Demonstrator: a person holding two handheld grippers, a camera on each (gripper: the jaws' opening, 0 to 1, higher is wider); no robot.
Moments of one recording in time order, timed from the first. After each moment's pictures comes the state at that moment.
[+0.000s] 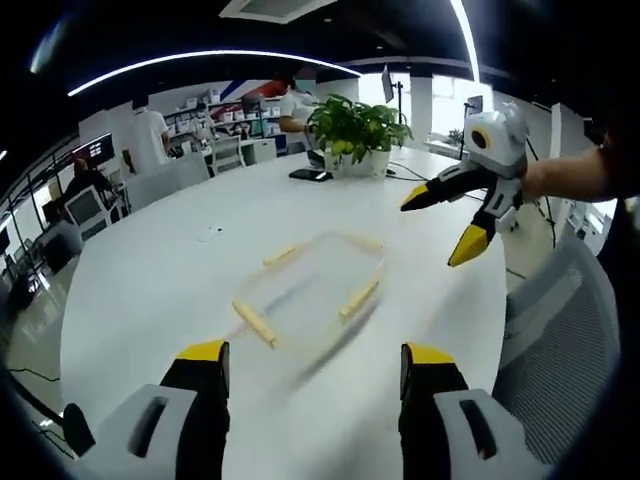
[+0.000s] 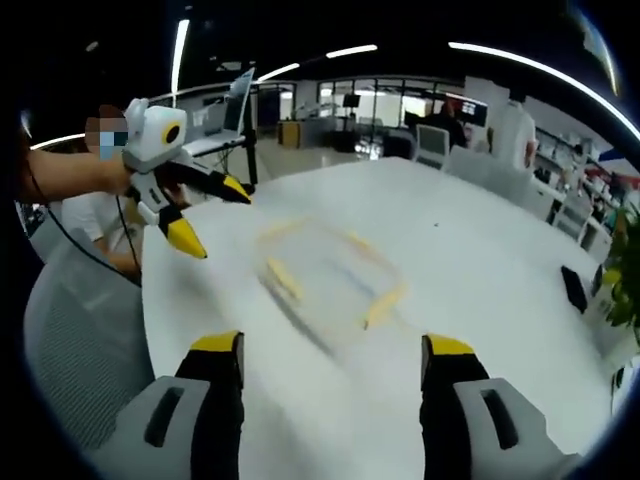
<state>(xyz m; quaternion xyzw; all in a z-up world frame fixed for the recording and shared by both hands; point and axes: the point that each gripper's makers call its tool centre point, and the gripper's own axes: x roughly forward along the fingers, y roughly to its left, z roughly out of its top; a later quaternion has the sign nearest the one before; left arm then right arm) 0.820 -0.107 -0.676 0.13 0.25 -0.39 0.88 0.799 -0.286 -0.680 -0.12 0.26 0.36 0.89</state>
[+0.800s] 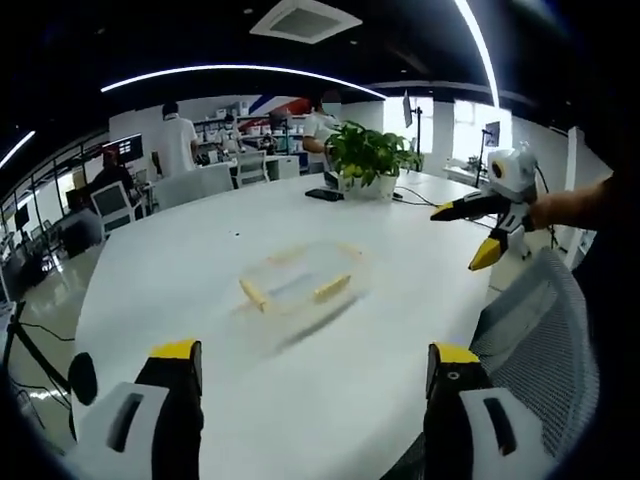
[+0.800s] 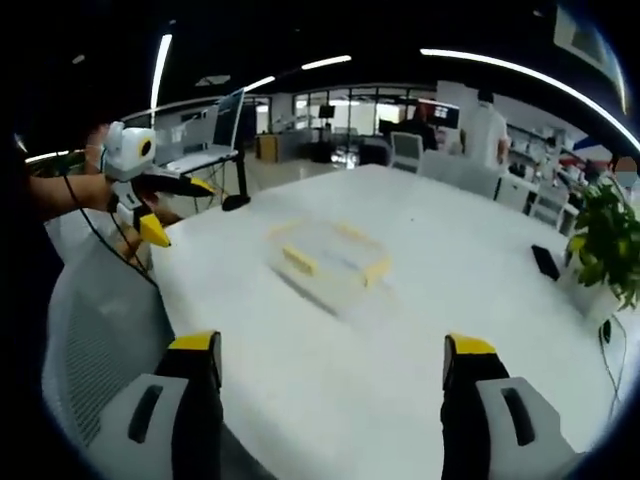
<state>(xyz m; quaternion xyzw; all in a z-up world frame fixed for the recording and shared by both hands) 0.753 -0.080 -0.651 0.10 0.22 -0.36 0.90 0.737 -0.321 -0.666 -0.10 0.24 0.31 0.91</state>
